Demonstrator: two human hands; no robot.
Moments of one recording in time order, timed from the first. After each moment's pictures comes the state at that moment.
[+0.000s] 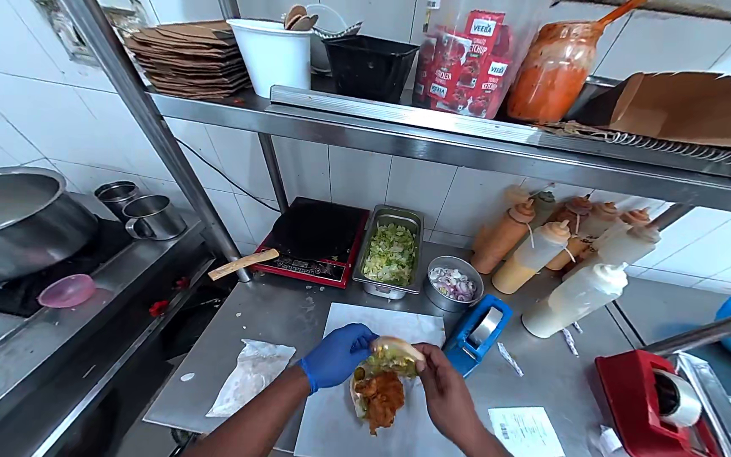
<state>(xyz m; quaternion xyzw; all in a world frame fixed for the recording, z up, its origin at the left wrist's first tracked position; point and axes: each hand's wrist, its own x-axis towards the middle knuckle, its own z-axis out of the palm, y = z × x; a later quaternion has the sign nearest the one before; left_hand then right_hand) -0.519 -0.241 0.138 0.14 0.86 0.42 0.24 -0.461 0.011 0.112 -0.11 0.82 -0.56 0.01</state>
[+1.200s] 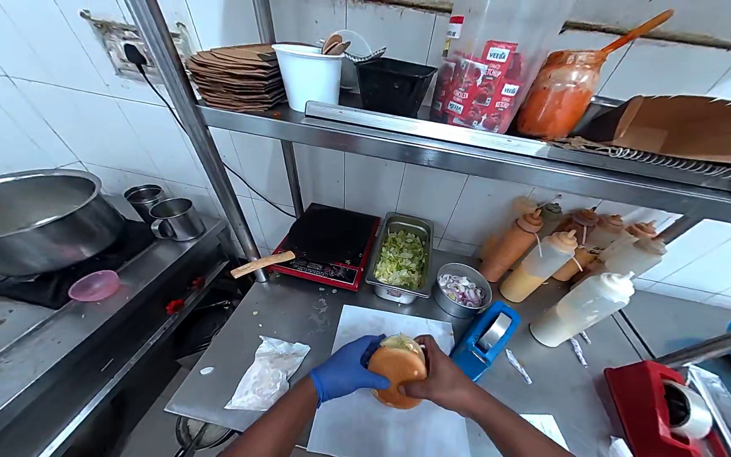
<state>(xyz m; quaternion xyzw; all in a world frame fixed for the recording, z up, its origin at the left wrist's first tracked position) -0.496 -0.245 0.117 0.10 0.75 0.59 0.26 -0.495 -0.001 0.139 -0.10 0.82 -0.50 0.25</state>
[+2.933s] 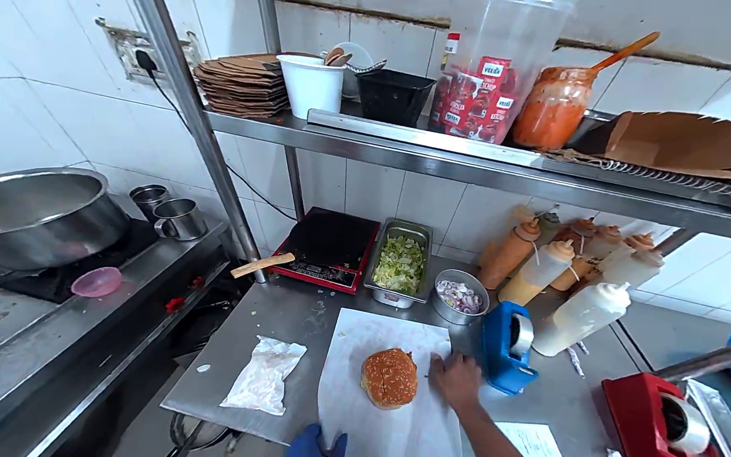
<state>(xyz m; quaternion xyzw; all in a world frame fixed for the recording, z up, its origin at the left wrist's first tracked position) -0.348 -0.228 0.066 -0.28 0.90 0.31 0.13 -0.518 0.033 0.062 0.18 0.96 -0.19 0.07</state>
